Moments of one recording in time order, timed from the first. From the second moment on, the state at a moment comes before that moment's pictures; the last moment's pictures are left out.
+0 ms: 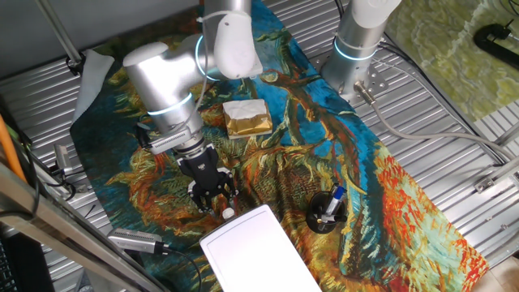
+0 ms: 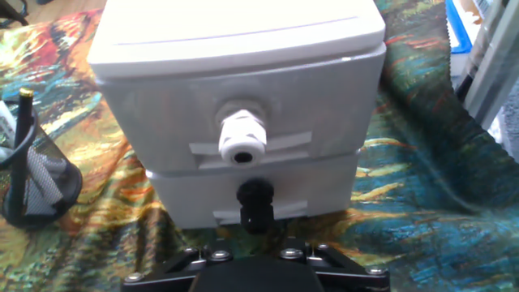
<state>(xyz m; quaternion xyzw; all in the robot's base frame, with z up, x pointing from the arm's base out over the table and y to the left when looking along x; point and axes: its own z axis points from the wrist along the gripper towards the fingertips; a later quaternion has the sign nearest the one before) 0.562 0.256 0.074 -0.65 0.68 0.26 0.21</state>
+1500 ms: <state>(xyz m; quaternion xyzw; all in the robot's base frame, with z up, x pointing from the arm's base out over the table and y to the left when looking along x) 0.562 0.278 0.071 -0.64 0.69 0.25 0.22</state>
